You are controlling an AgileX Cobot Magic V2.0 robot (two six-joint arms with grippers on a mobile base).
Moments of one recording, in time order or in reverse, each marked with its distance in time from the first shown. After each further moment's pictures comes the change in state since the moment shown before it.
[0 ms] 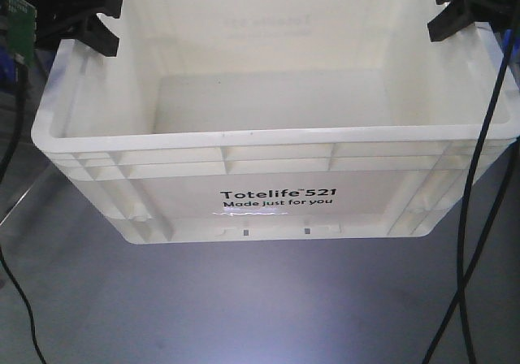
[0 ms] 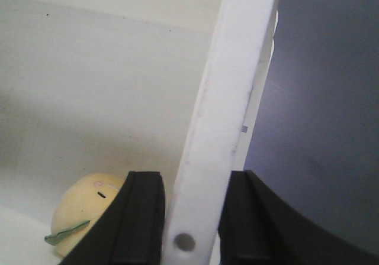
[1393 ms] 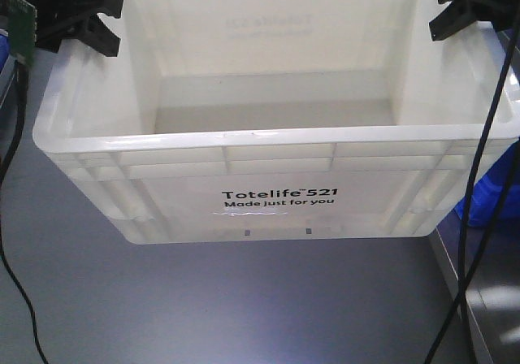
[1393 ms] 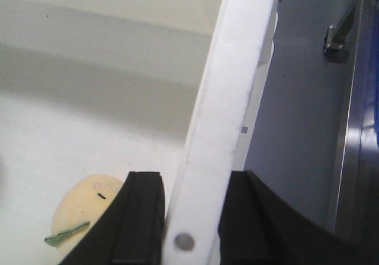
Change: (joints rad) left arm 0.000 0.000 0.000 -0.004 0.001 0.000; right arm 0.000 -0.003 0.000 -0.002 0.000 0.000
